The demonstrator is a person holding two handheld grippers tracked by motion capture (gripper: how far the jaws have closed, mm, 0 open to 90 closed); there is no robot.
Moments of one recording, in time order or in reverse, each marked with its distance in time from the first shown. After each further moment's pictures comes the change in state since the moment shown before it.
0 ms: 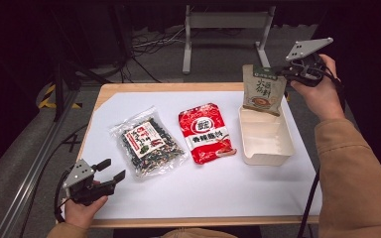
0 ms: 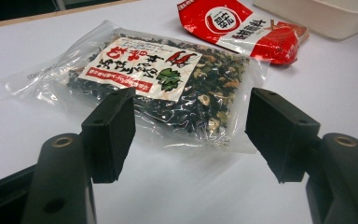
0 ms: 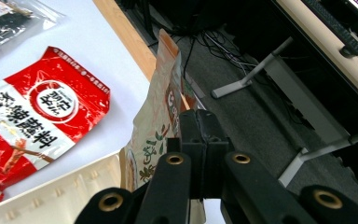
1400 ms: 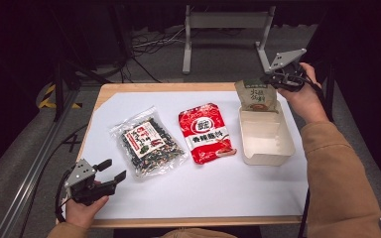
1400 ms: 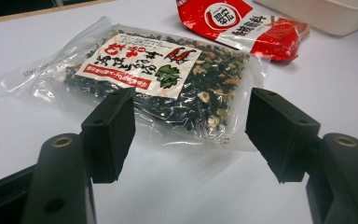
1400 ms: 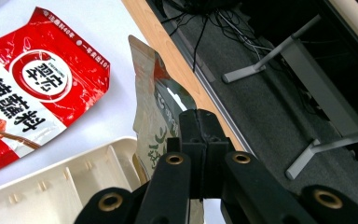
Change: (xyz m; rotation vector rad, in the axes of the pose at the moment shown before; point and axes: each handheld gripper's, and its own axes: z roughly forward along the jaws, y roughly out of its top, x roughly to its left) left arm 0.000 -0.001 0.003 0.012 -0.004 0.005; right arm 0.008 -0.016 0.053 0.078 0.052 -0.035
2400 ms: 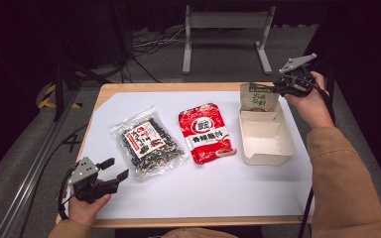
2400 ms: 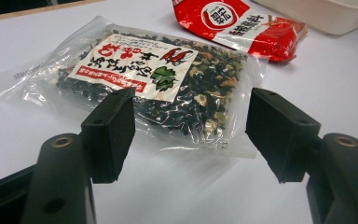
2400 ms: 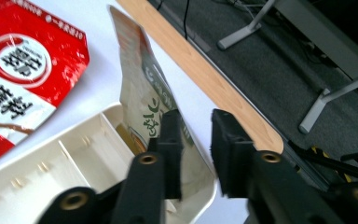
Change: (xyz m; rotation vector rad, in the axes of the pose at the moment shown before) left arm 0.000 0.003 0.007 0.006 -0.017 -0.001; right arm -0.004 -0.034 -0.003 0.069 -0.033 0.207
